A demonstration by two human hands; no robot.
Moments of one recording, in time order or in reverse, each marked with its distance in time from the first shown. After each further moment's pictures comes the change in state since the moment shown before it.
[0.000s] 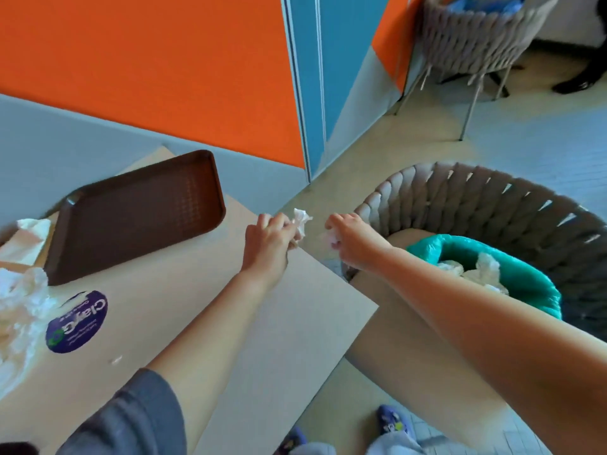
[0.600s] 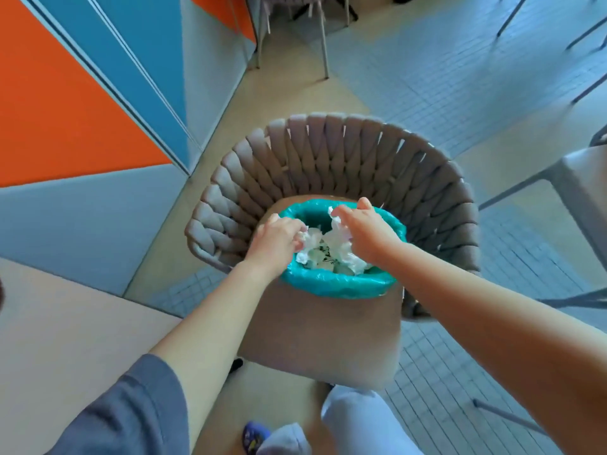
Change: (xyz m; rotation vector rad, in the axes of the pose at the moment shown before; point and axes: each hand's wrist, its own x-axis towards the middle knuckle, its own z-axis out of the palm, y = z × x) left_hand 0.086 0.261 0.160 -0.201 -0.517 0.259; right_hand -0.164 0.268 -0.020 0.081 0.116 0.505
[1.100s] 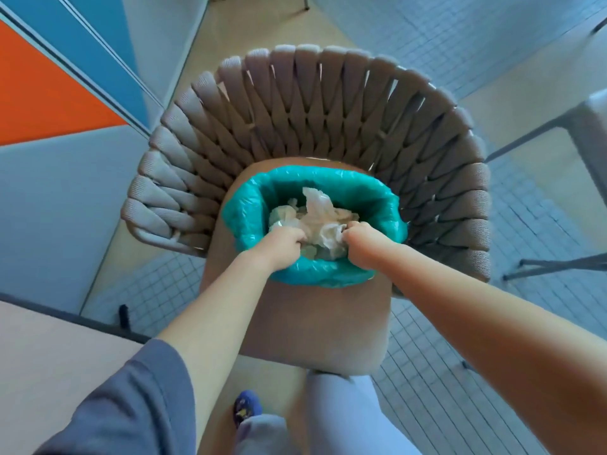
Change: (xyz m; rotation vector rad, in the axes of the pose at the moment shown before) left_hand 0.043 0.004 0.107 -0.140 -0.510 -0.143; right_hand 0.010 0.085 0.096 -0.063 -0.456 0.157
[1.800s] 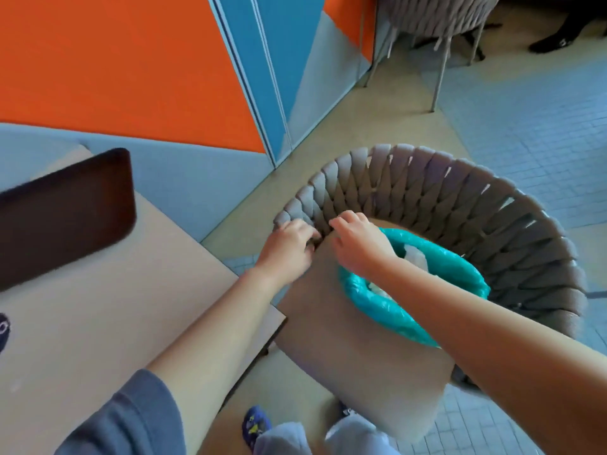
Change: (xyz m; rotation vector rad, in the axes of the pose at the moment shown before) left_hand -0.169 -0.060 -0.103 0.018 0.686 -0.054; right_hand -0.042 -0.201 -0.093 -0.101 0.463 -0.469
